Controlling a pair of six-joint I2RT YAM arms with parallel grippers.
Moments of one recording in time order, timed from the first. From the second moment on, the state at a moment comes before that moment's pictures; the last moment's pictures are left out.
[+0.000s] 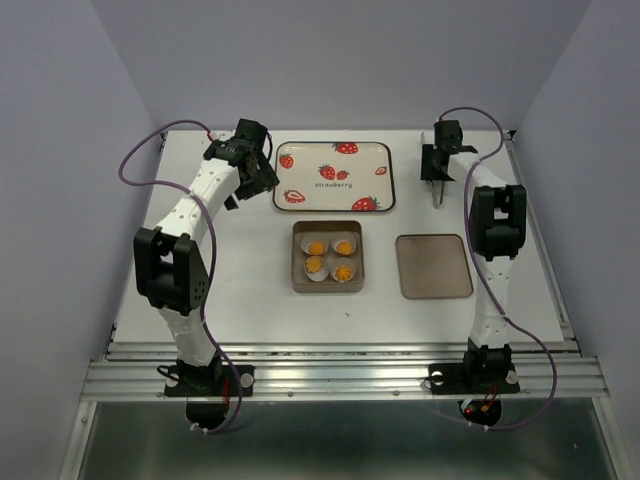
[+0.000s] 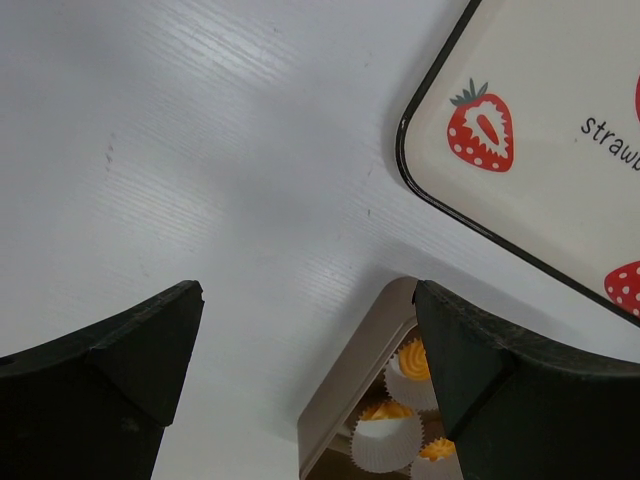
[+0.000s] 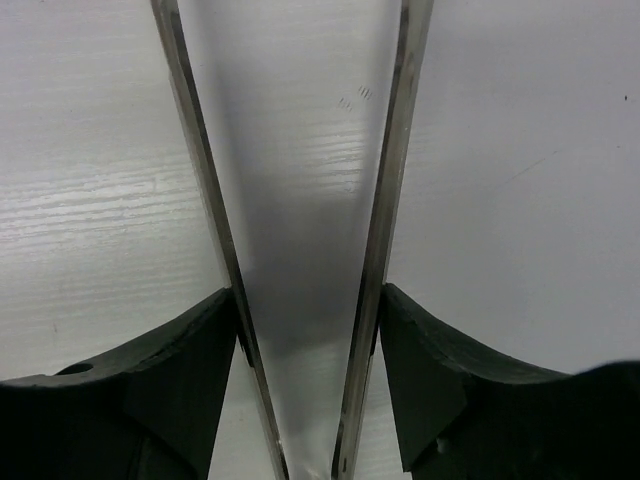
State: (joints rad) left arm -0.30 1.80 1.67 -0.95 -0.31 -0.76; right arm 0.05 2.37 1.96 -0.46 0.24 0.07
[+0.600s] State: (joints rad) left arm -0.30 1.79 1.76 -0.97 -0.31 -0.71; right arm 0.32 1.87 1.67 -0.69 0.26 0.18
